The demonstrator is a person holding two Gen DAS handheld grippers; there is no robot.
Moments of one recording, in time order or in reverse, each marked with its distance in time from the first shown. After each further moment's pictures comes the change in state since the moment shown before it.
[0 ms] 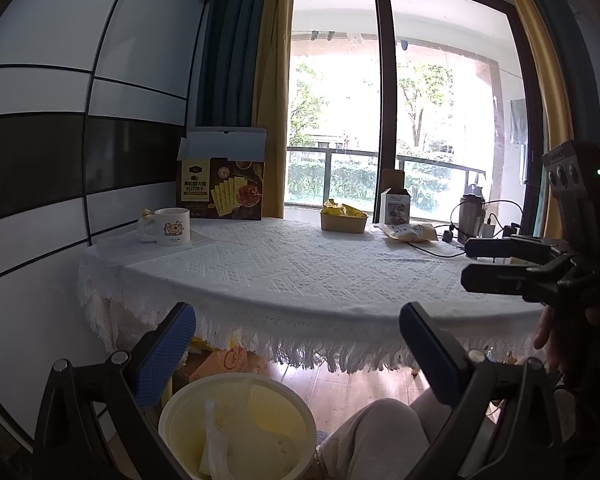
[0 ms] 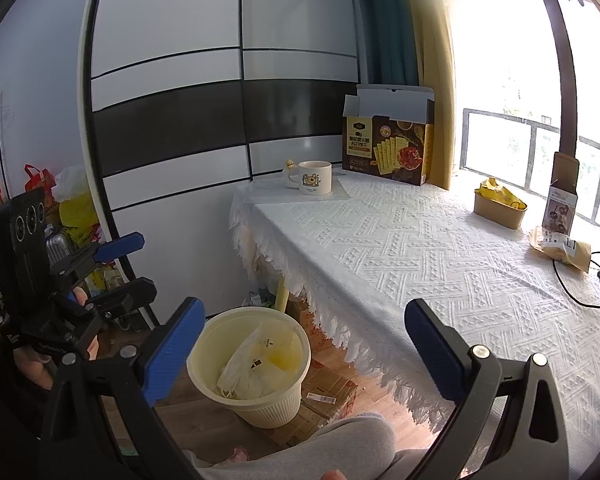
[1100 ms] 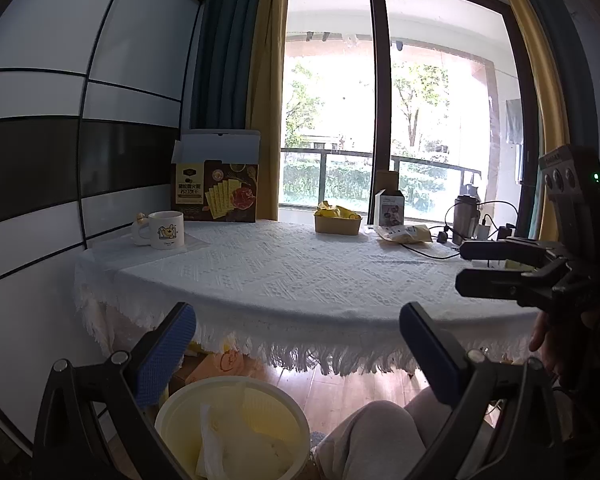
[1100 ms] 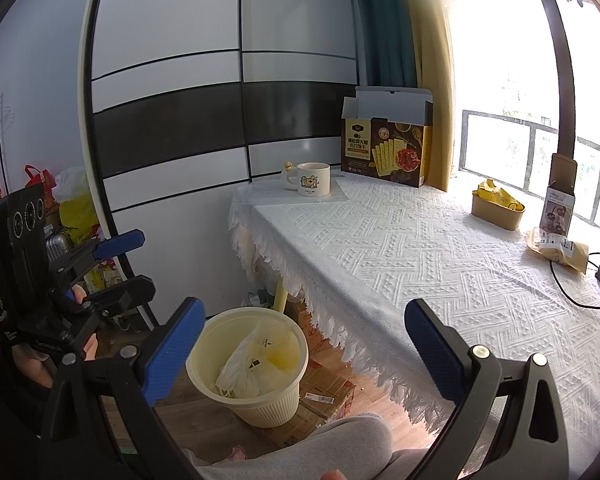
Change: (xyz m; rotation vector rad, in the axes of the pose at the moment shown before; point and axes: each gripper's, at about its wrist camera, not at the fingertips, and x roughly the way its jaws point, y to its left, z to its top) left arm -0.001 -0.002 0.004 0.004 -0.001 -0.019; right arm -0.006 -0.003 -0.002 0.001 -0.006 -0.003
